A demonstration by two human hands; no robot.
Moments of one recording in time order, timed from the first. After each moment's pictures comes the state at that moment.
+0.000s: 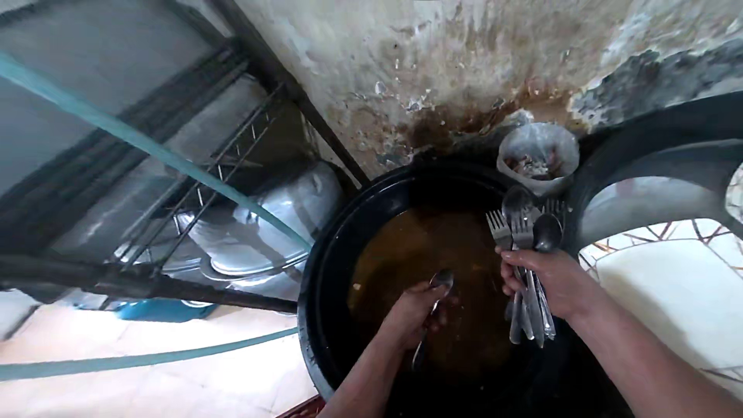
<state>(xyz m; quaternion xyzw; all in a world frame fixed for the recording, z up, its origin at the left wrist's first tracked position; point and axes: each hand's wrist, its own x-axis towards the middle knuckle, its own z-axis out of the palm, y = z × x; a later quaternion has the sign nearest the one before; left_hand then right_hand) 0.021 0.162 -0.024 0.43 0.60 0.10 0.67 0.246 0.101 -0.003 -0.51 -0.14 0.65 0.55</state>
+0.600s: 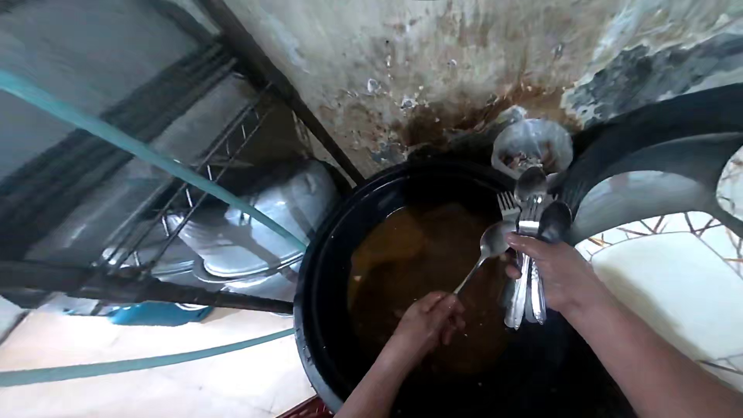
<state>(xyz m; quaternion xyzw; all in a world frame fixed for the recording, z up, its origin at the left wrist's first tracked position) 0.021 0.132 0.000 0.58 0.52 0.05 0.62 0.242 0.103 0.000 -0.54 -0.10 0.58 0.60</state>
